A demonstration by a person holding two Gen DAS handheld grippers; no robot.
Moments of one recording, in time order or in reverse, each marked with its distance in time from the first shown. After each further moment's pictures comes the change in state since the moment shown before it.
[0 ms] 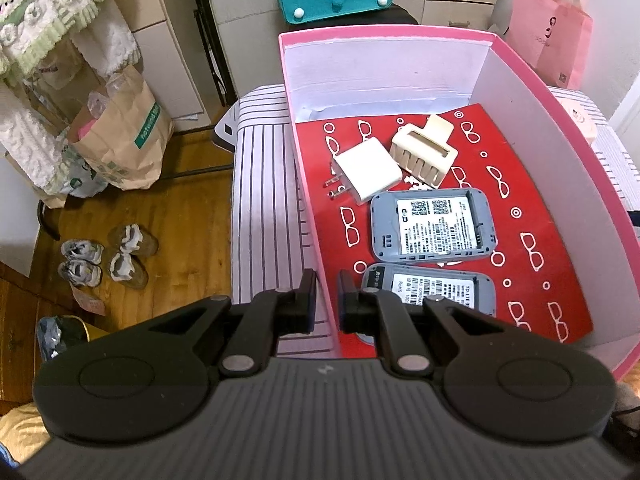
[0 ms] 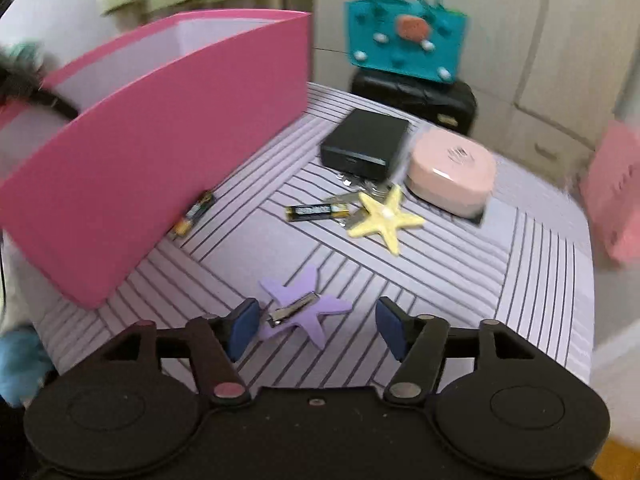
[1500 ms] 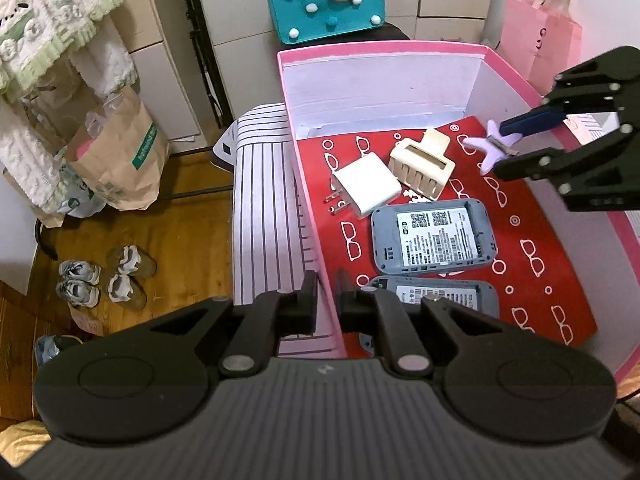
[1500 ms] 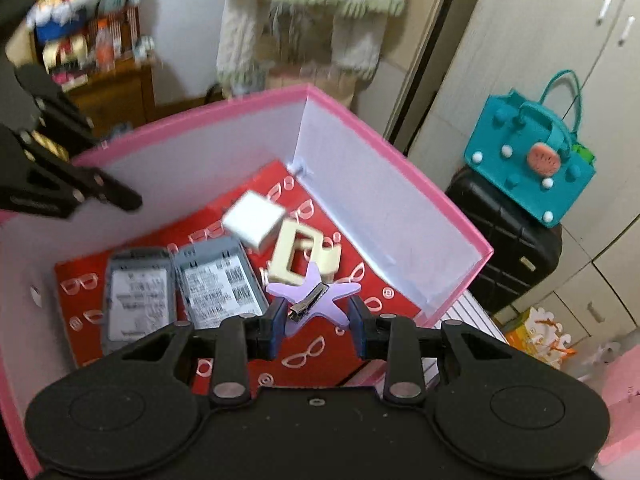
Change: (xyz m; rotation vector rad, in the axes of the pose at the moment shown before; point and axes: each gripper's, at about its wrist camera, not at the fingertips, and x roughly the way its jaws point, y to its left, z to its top) left arm -0.003 0.003 -0.004 0.022 -0.067 -0.015; right arm 0.030 0.107 0.163 -0.449 0.023 0.084
